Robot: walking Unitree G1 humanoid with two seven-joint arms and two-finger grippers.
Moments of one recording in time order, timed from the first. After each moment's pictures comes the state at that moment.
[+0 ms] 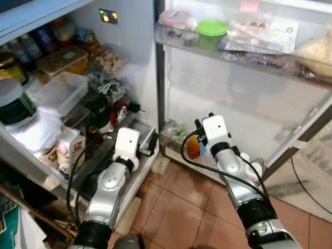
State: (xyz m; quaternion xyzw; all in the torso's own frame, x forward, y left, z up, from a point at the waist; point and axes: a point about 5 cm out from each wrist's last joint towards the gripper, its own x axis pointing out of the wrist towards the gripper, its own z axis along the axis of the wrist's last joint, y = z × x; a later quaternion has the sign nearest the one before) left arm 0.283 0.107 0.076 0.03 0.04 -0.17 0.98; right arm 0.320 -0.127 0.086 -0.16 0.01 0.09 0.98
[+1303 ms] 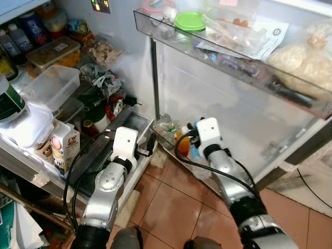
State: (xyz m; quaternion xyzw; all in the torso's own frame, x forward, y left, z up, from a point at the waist) left arm 0.276 0.111 0.082 0.03 0.05 -0.15 0.99; right arm 0.322 -0.108 0.071 -0.12 0.04 0.12 0.98
